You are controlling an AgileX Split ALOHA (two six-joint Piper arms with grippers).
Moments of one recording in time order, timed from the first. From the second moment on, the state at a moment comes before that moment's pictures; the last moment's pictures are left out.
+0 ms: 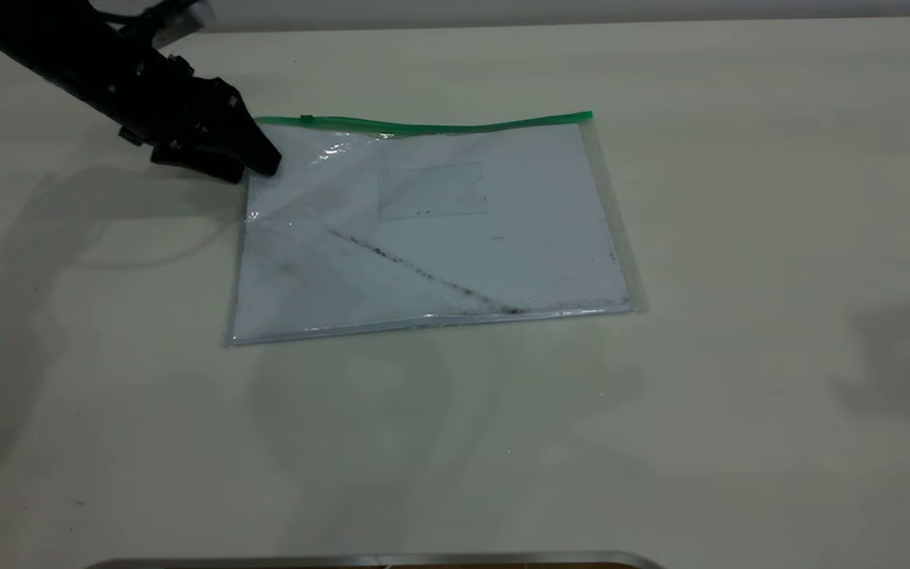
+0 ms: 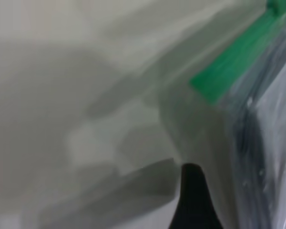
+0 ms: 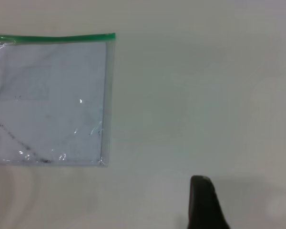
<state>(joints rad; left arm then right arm) 0.02 2.63 -1.76 -0.94 0.71 1.06 -0.07 1.16 -0.86 0.33 0.67 -0.31</state>
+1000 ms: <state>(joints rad) 0.02 2.68 -1.77 -1.14 0.76 1.38 -0.07 1.16 -0.86 0.33 0.68 -0.31</state>
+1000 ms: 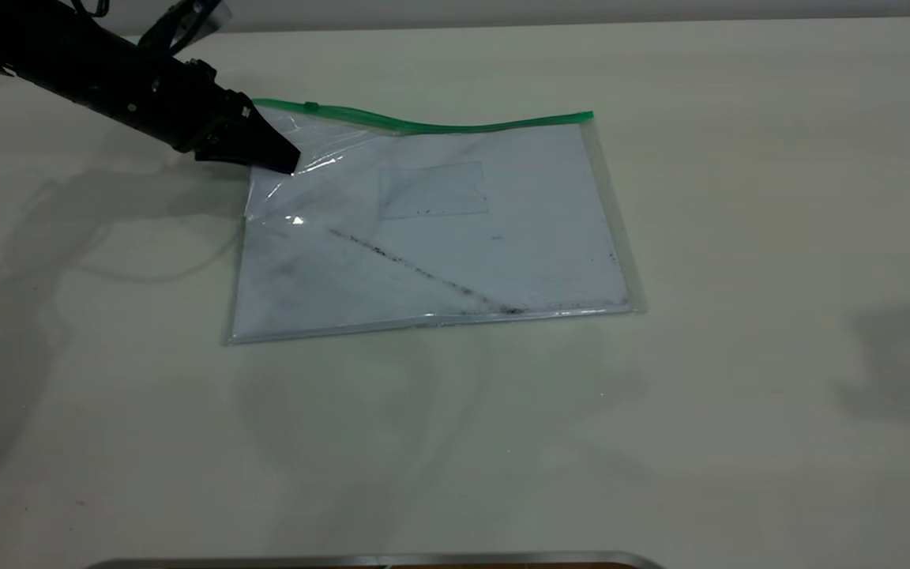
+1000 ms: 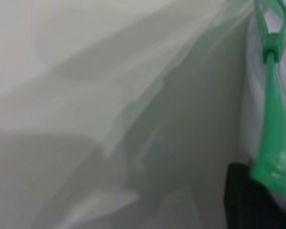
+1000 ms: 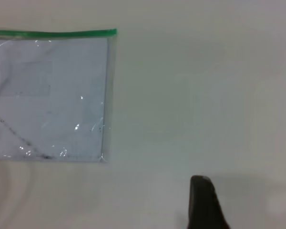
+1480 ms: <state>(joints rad) -0.02 2.68 -2.03 -1.08 1.13 1.79 -0.07 1.24 -0.86 0.38 0.64 -0.50</state>
